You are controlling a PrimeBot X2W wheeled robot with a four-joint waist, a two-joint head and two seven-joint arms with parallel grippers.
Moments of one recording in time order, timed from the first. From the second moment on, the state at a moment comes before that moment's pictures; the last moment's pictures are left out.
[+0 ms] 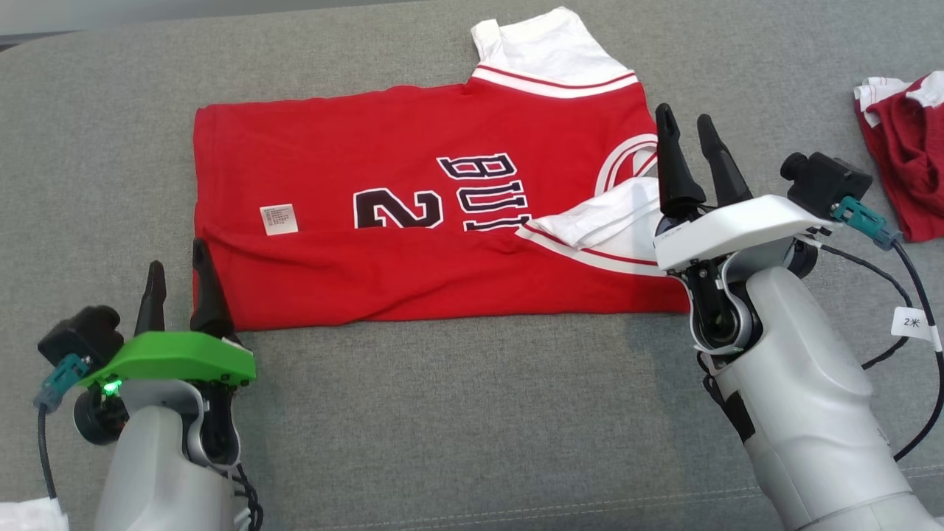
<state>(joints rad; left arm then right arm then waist) -0.47 0.05 0.10 0.65 -0.52 -0.13 -0.26 -0.65 -0.05 0.18 0.56 0.71 0.13 -0.26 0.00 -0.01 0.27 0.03</state>
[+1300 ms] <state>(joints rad) -0.42 0.07 0.10 0.82 -0.64 -0.13 -0.26 -0.30 -0.05 0.19 0.56 0.52 0.13 -0.25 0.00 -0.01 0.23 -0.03</state>
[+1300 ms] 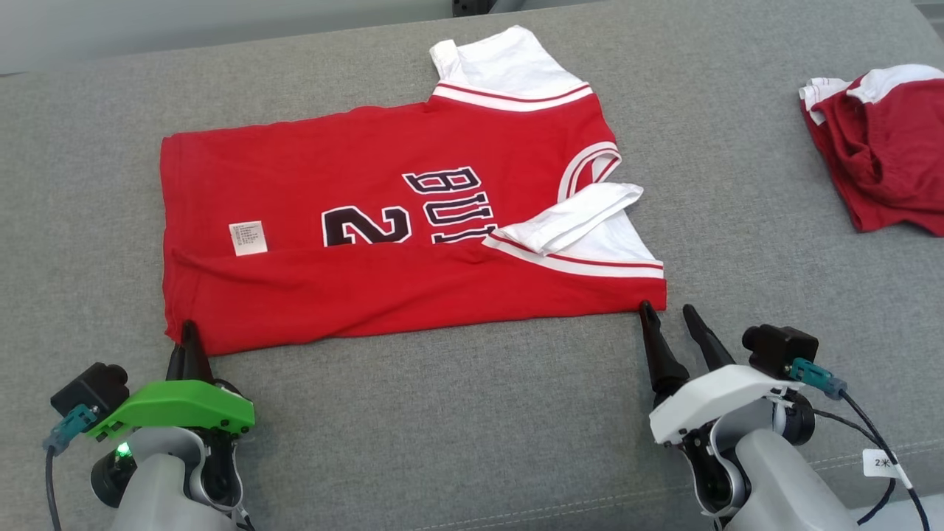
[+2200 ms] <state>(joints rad) -0.29 0.05 0.05 0.61 -0.71 -0.13 -0.26 -0.46 -0.09 0.18 0.62 0.78 0.13 -0.26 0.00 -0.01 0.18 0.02</state>
